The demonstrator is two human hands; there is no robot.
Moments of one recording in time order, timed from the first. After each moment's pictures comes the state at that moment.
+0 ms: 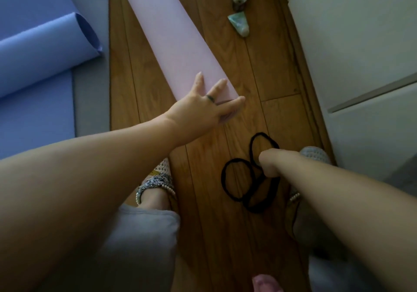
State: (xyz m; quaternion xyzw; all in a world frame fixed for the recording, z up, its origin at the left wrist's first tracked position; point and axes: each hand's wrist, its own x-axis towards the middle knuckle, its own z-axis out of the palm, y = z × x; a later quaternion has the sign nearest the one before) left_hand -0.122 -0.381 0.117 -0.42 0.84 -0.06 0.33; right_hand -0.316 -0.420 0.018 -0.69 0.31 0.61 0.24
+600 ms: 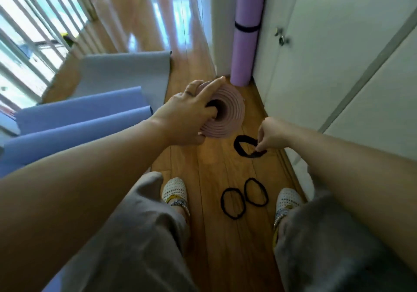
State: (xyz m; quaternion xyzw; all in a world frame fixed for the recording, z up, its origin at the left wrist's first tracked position) left_hand -0.126 -0.283 0.356 -0.60 0.79 -0.12 0.04; right_hand -0.323 -0.411 0.305 -0.85 0.44 0.19 0.22
